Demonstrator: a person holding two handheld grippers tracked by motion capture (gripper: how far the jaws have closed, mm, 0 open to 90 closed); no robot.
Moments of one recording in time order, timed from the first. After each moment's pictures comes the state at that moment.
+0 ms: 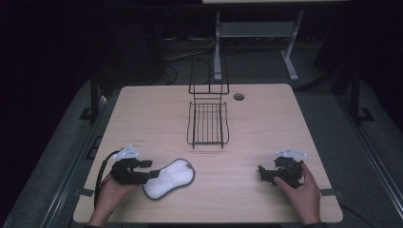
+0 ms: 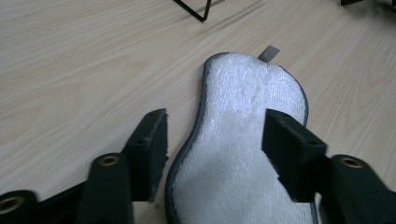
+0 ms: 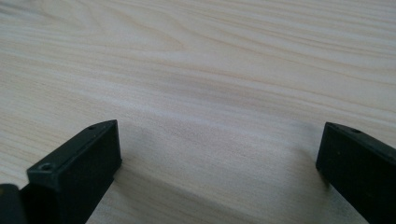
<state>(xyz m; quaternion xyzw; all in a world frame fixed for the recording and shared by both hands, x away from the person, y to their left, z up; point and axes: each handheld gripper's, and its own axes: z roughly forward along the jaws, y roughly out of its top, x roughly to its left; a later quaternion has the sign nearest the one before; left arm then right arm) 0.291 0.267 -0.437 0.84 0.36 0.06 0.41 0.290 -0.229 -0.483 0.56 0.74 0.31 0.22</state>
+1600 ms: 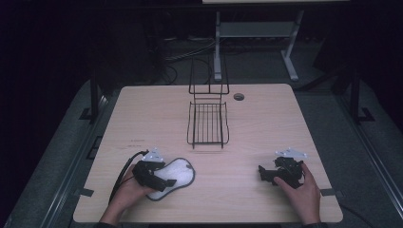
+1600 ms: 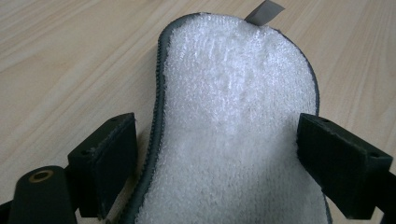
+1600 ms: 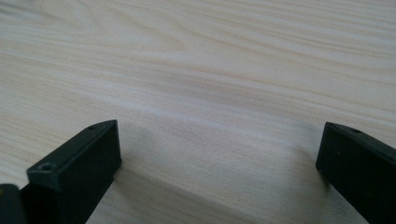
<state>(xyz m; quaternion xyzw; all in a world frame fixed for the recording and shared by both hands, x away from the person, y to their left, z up) 0.304 0.220 -0.463 0.89 0.30 0.04 0.34 0.290 -0.229 -0.483 0.56 0.74 0.31 0.22</state>
